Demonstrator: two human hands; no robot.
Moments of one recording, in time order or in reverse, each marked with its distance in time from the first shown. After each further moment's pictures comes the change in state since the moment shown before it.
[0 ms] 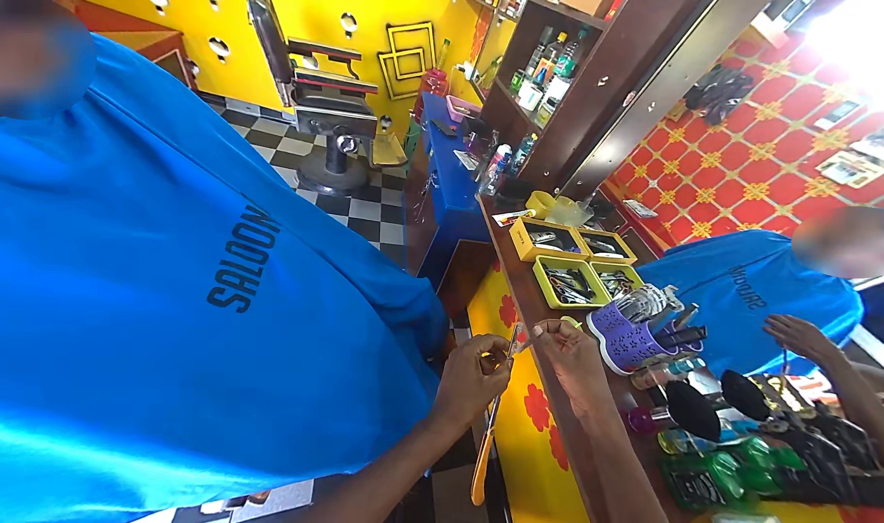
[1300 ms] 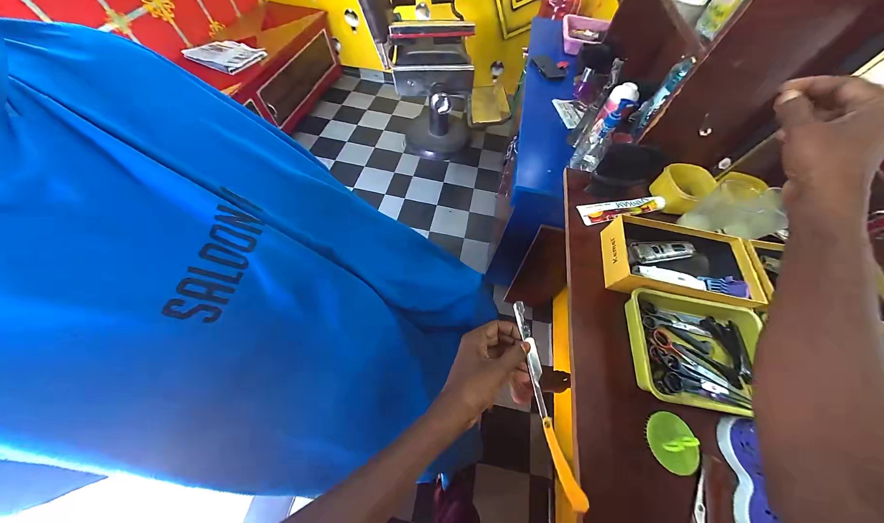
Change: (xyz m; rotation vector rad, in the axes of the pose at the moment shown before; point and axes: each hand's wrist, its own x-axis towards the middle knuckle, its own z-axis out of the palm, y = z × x) left_hand 0.178 -0.033 0.028 -0.415 0.367 -0.360; right_hand 0.490 0.000 -0.073 -0.117 0.095 -0.417
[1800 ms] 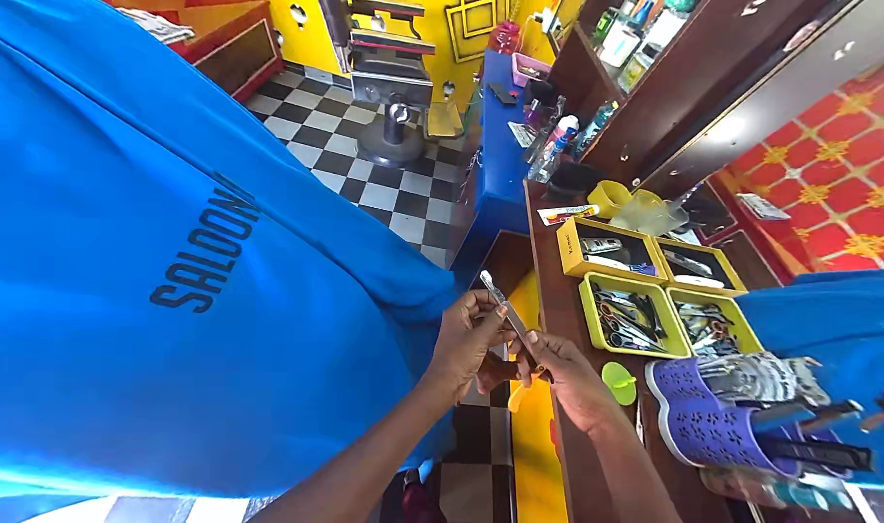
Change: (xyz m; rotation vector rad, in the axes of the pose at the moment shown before) left_hand -0.048 0.025 -0.031 -0.237 -0.058 0.131; right_hand -0.356 -0.105 0.050 0.661 -0.820 0.576
